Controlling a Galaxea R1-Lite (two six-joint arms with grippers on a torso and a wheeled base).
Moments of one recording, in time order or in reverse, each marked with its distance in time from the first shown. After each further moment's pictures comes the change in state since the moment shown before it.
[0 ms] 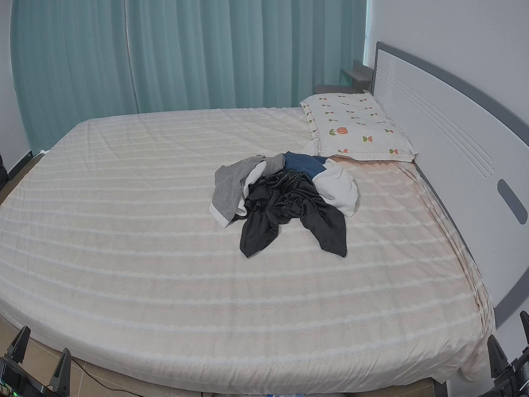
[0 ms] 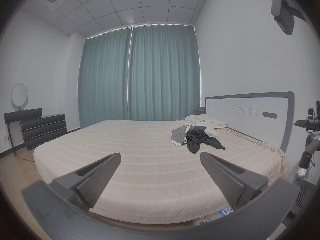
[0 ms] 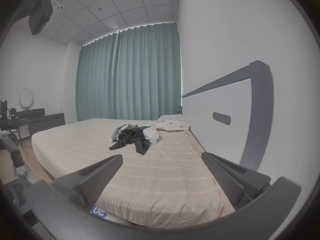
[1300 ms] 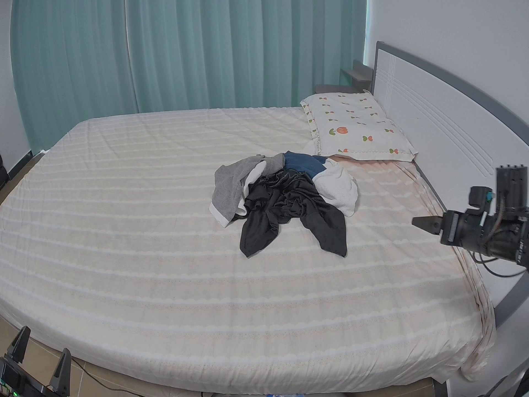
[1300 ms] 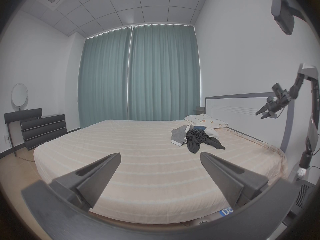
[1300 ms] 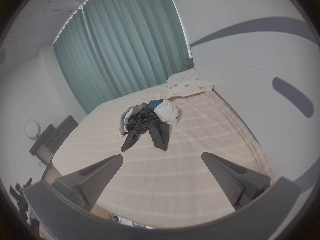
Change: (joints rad) left arm 0.000 0.000 0.000 0.000 0.000 0.001; right arm 0.180 1.472 -0.622 -0.391 0.006 0.310
